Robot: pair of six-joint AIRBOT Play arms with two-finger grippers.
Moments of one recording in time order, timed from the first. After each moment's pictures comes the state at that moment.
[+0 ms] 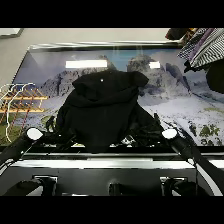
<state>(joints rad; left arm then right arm) -0.15 -1.03 0.45 0.82 -0.83 -1.77 0.30 -1.10 0.46 -0.41 0.64 1.55</state>
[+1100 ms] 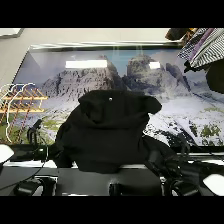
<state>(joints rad) -0.15 -0.49 0.51 0.93 -1.32 -1.96 0.30 -0.20 0.46 -0.99 1.34 2.43</state>
